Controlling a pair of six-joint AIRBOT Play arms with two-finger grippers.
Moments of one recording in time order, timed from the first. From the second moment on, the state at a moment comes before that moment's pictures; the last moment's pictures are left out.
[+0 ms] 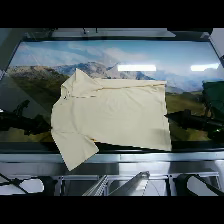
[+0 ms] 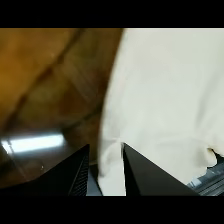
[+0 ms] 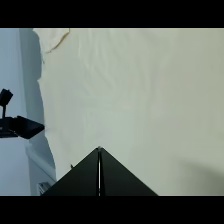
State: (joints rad) left arm 0.52 -1.51 0.87 1.01 -1.30 -1.07; right arm -0.54 -1.16 0.49 -0.32 1.30 0.73
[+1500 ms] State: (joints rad) left arm 0.44 -1.51 0.82 1.02 -1.28 -1.02; right arm -0.51 -1.27 0.42 -0.81 1.21 0.98
